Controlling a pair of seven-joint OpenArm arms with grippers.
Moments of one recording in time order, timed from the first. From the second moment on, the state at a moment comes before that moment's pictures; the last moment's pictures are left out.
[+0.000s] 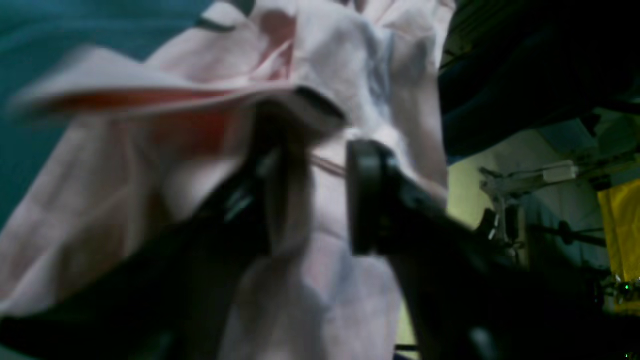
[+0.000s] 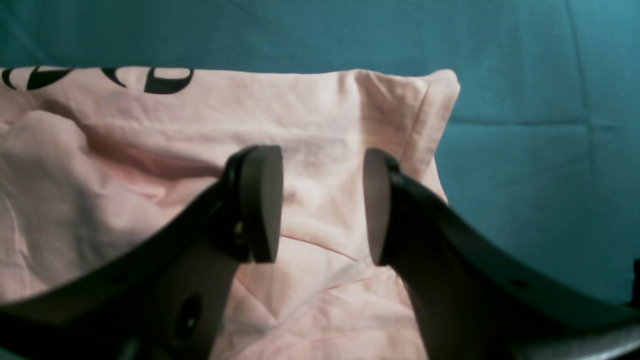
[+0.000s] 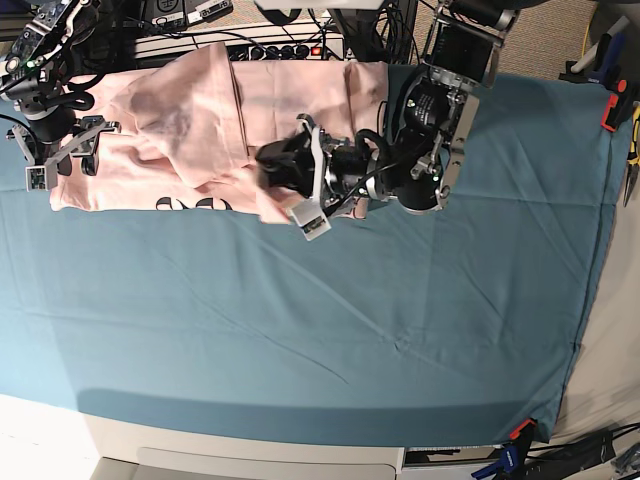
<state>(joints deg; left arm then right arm) -5.3 1.6 17.5 86.5 -49.3 -43.1 65.6 -19.2 14.9 45.0 115.6 25.1 31.4 -60.2</state>
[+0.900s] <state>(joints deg) -9.1 -3.7 13.8 86.5 -49.1 -40.4 69.8 -19.2 14.9 45.0 115.6 25.1 31.4 -60.2</state>
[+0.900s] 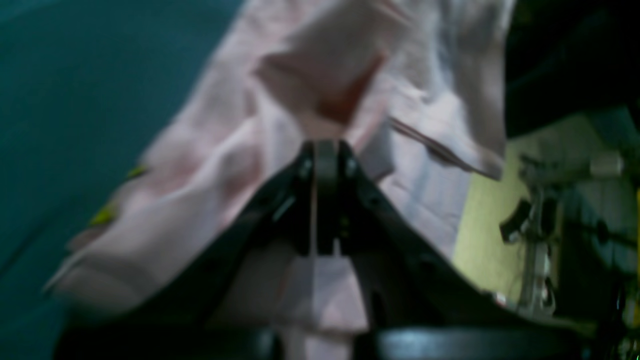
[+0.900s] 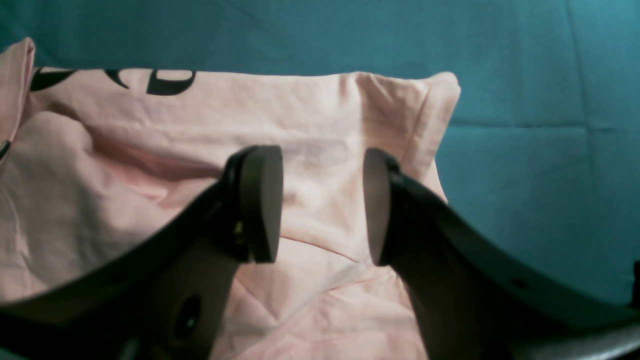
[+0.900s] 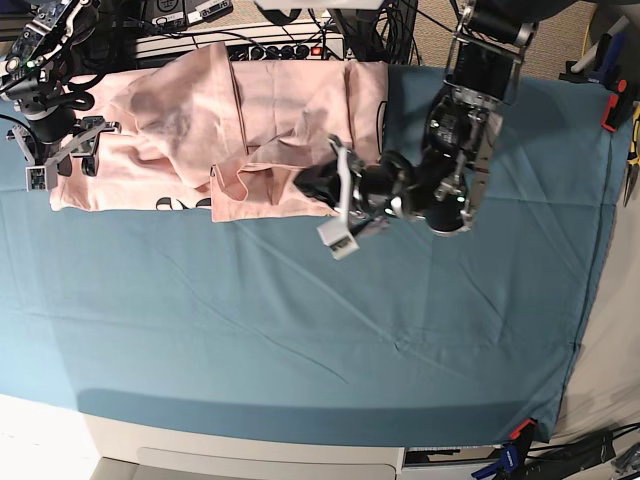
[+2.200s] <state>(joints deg) -0.3 -10.0 7.8 88.5 -53.5 -36.2 72.8 -19.2 14.9 45.0 115.6 25.1 31.4 -60.1</state>
